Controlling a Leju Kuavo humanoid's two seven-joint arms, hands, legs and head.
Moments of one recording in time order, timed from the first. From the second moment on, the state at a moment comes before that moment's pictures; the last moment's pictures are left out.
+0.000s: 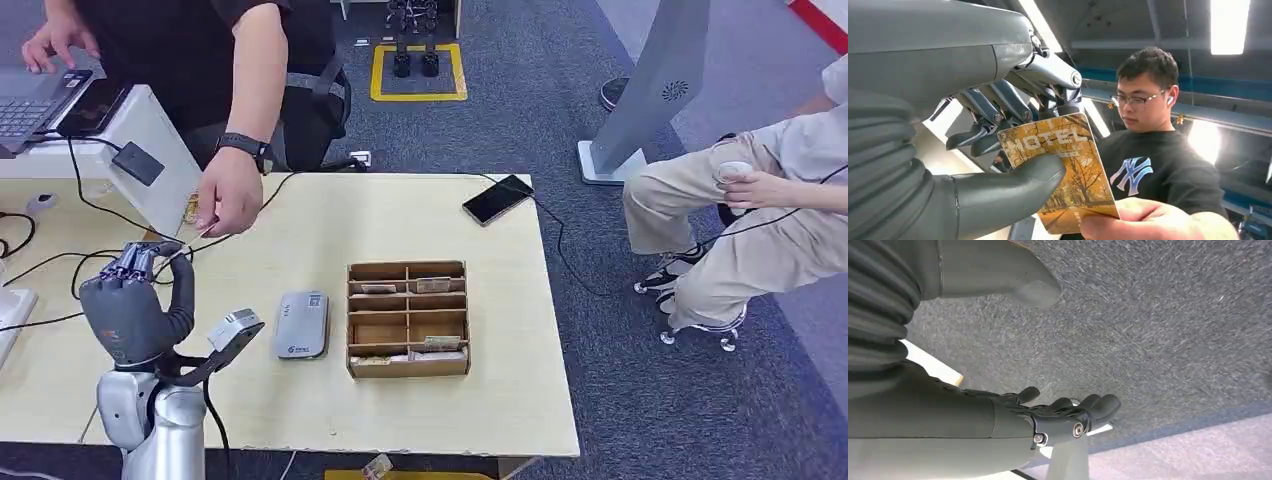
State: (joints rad) left arm -0.18 -0.26 0.29 -1.53 -1.10 0.70 -0.70; right arm -0.14 0.31 -1.54 -0.62 1.08 -0.69 -0.41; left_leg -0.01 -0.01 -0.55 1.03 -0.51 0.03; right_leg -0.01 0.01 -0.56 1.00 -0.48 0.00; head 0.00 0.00
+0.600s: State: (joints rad) left arm -0.16 -0.26 0.39 -1.44 -1.18 0.70 -0.70; right arm -0.14 0.31 -1.54 -0.62 1.06 -0.69 -0.40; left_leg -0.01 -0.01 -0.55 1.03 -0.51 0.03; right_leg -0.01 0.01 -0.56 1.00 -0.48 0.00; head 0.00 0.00
